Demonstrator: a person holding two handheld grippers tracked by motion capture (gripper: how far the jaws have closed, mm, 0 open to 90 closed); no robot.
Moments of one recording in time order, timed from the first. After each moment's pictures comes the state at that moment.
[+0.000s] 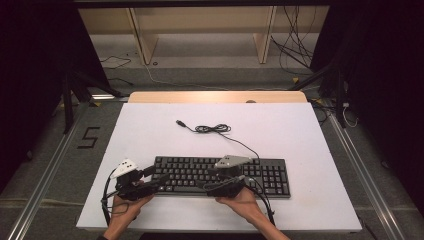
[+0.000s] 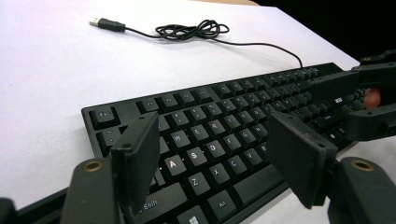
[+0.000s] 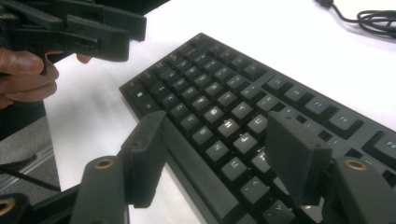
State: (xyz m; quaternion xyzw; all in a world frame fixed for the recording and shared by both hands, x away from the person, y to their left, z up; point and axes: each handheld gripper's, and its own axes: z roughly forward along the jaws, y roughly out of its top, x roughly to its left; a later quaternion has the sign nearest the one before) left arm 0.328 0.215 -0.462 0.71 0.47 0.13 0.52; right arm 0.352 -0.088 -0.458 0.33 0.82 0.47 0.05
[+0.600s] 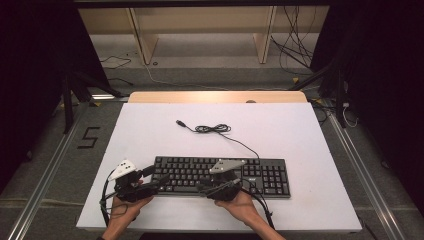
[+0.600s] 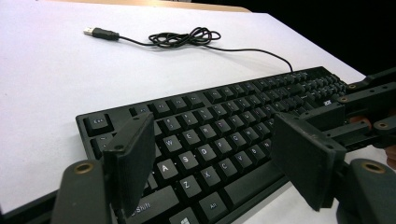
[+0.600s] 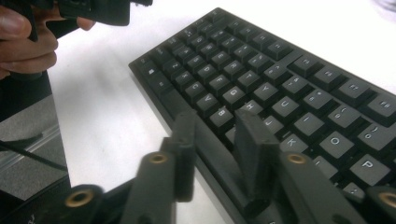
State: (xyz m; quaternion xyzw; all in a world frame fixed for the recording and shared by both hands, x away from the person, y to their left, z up) left arm 0.324 0.216 -0.459 0.71 0.46 0.13 0.53; right arm 0.346 -0.078 -0.466 0.31 0.84 0.45 0.03
